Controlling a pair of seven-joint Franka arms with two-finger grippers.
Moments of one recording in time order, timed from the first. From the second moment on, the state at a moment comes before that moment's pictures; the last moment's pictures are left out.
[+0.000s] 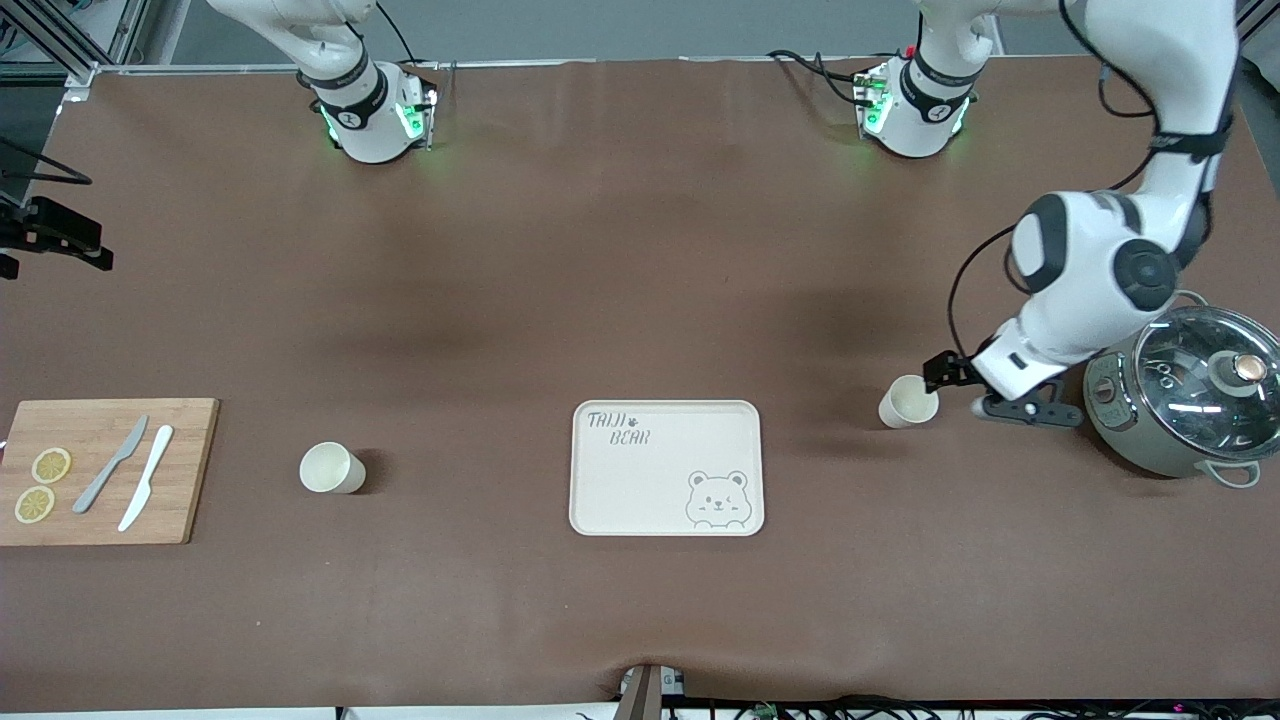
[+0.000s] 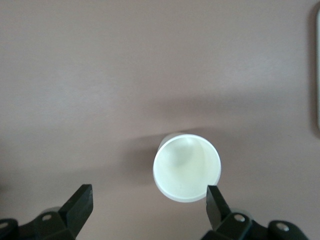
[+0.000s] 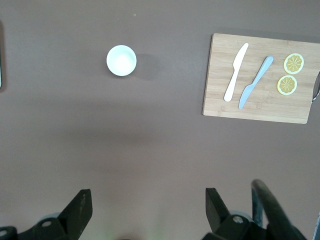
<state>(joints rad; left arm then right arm) -0.07 0.21 -0.02 -2.03 -0.12 2.25 0.11 -0.09 0.05 -0.01 -1.47 -0.03 1.46 -0.20</state>
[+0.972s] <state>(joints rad) -0.04 0.04 -0.04 -1.62 -0.12 1.72 -0.04 -0.09 0.06 -0.01 -1.47 -0.03 1.46 -0.20</state>
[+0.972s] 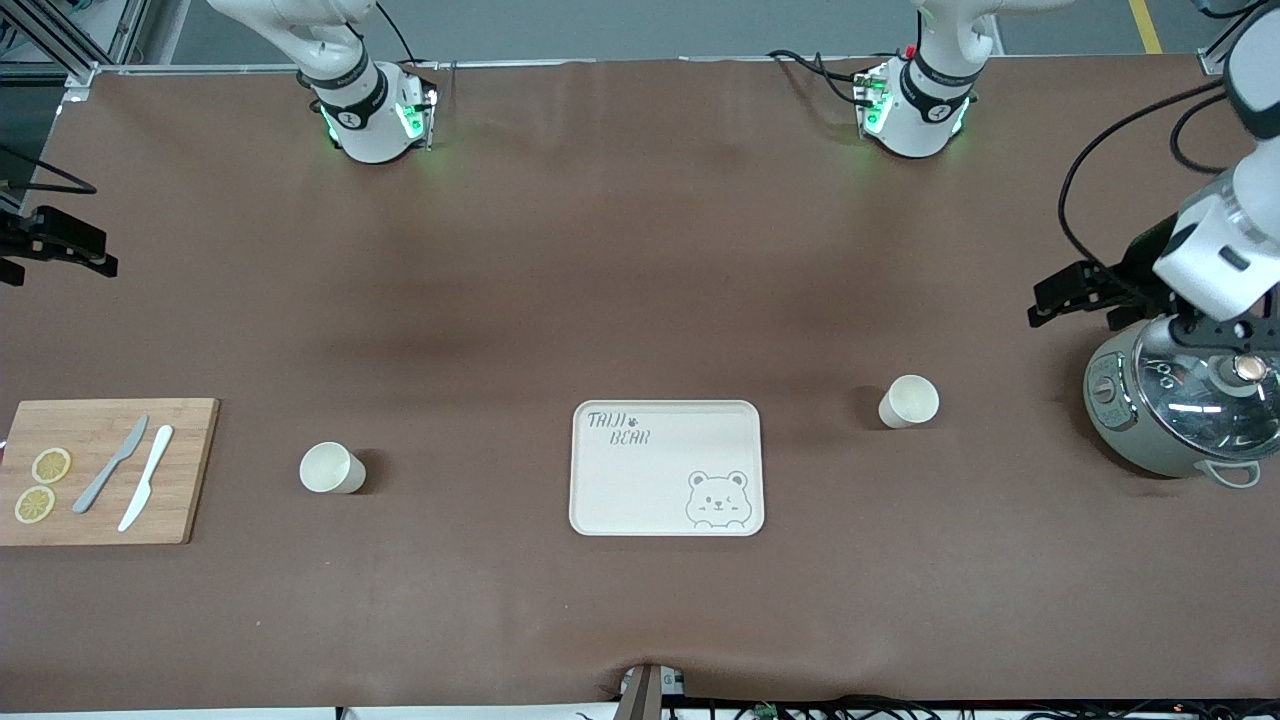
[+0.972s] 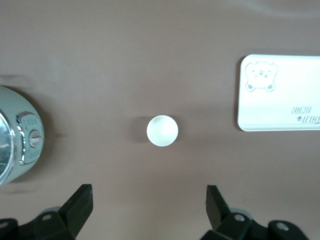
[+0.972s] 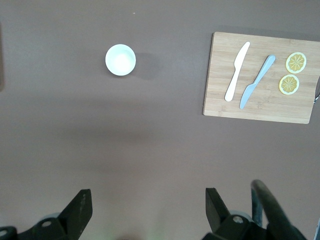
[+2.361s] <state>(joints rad) -0.18 0.01 -0.05 -1.47 -0.01 1.52 -0.01 -0.10 0.08 -0.01 -1.47 -0.03 1.51 -0.20</state>
